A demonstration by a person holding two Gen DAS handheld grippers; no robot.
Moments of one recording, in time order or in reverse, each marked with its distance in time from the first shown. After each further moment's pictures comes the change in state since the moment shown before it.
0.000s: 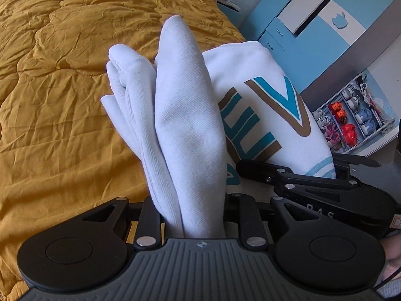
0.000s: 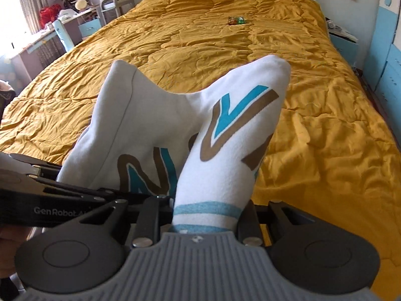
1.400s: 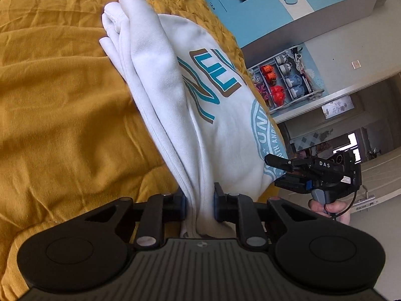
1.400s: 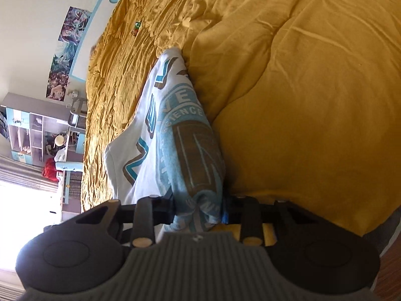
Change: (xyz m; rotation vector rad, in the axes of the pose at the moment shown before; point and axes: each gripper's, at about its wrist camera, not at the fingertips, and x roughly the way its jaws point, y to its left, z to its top) left arm -0.005 0.100 -0.057 0.054 0.200 -0.415; right arm -0.061 -0.064 -0.203 0.932 -0.042 0.227
